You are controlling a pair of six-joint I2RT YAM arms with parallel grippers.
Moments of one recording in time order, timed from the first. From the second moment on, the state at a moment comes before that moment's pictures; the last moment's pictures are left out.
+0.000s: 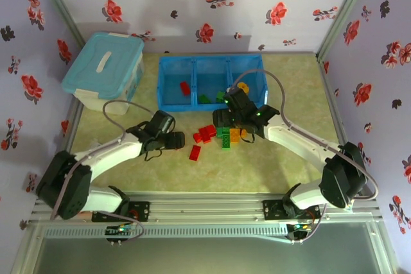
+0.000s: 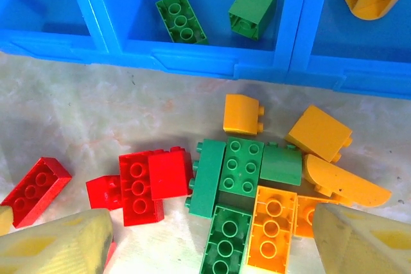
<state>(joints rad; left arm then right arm) -0.66 1.36 0.73 -0.42 -0.07 -0.60 0.73 1.41 1.08 -0.57 0.15 0.49</state>
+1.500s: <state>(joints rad) -0.46 2.11 1.75 -0.74 -0.13 -0.36 0.79 1.05 0.81 -0.58 0.17 0.61</state>
